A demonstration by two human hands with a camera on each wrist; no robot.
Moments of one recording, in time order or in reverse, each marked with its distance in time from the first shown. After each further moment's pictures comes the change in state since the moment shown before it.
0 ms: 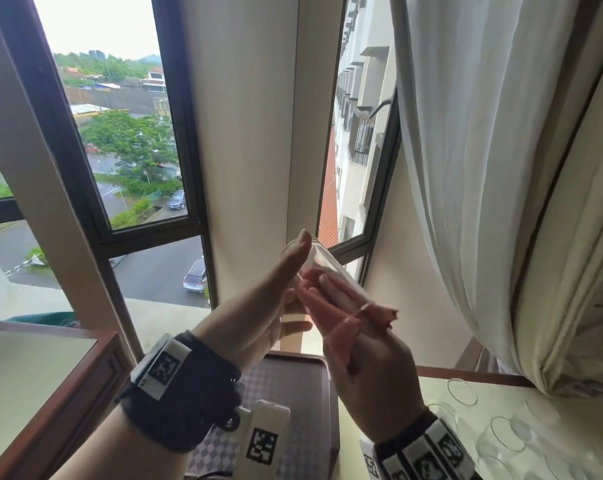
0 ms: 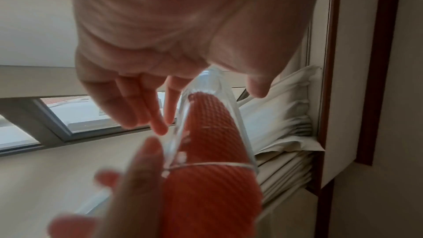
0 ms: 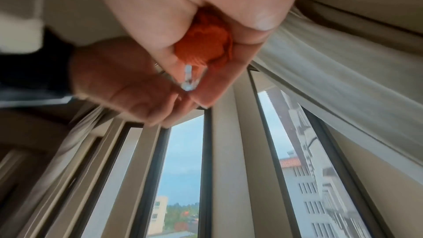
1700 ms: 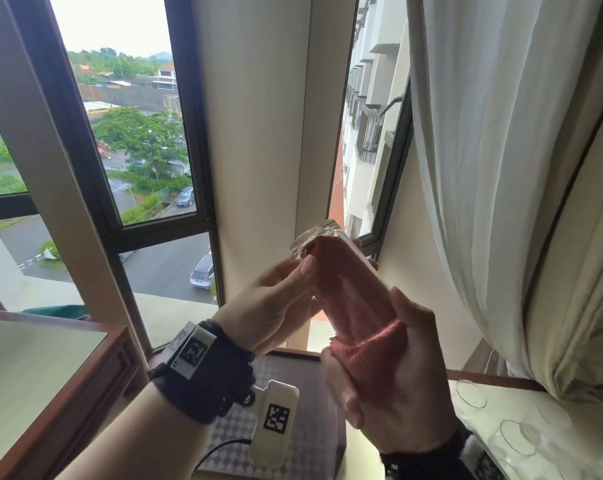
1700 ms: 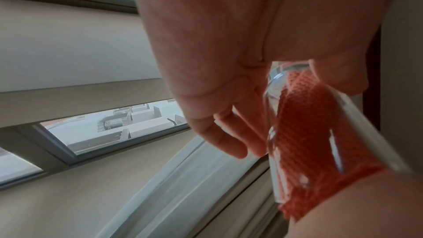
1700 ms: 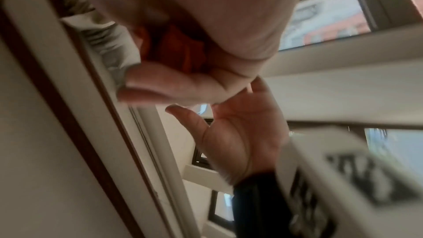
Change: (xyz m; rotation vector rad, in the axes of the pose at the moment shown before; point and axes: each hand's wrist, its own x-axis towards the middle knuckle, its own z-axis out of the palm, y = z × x) left_hand 0.005 -0.013 -0.006 -0.330 -0.164 0.319; right_hand 0.020 -0.040 -0.022 1.845 -0.235 0.666
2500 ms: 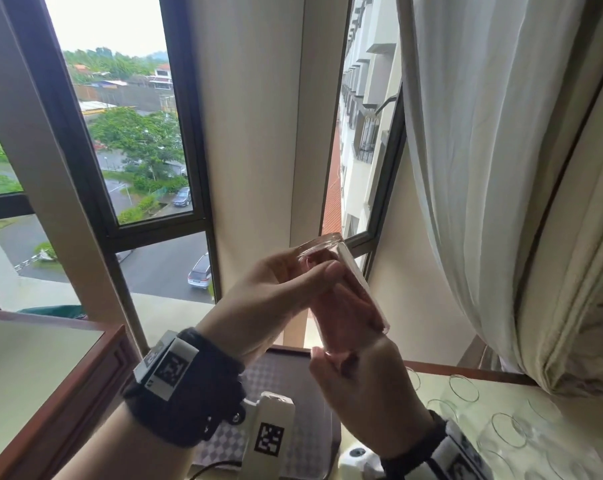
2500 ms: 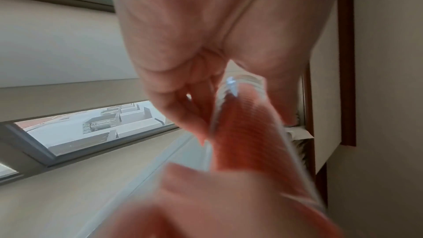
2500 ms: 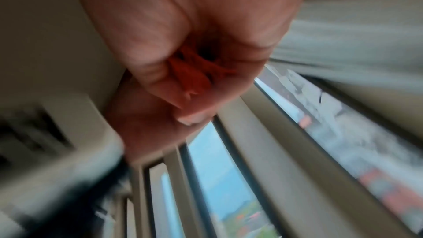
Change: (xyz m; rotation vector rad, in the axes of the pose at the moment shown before) left_hand -0.011 0.008 0.013 0.154 0.077 0.000; right_hand -0.014 0.011 -0.017 -1.571 0.317 -0.302
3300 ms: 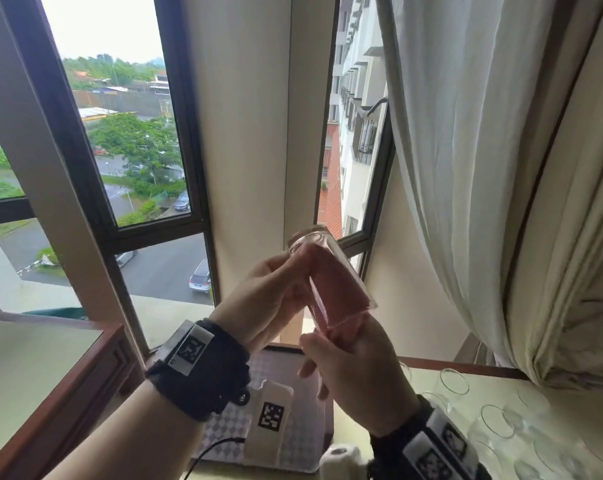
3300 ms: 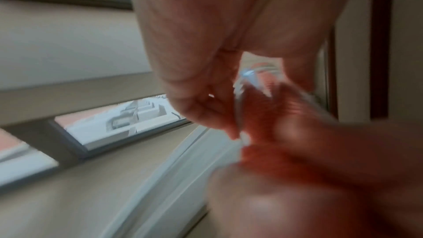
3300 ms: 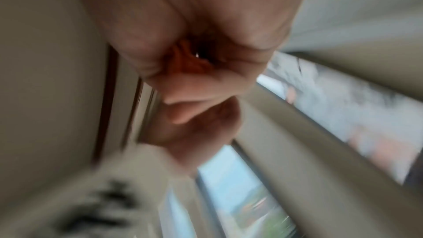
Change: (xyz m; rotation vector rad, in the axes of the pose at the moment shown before) left_hand 0.007 -0.018 0.014 -0.091 0.042 -0.093; right_hand -0.004 -0.006 -0.017 0.334 -0.174 0.256
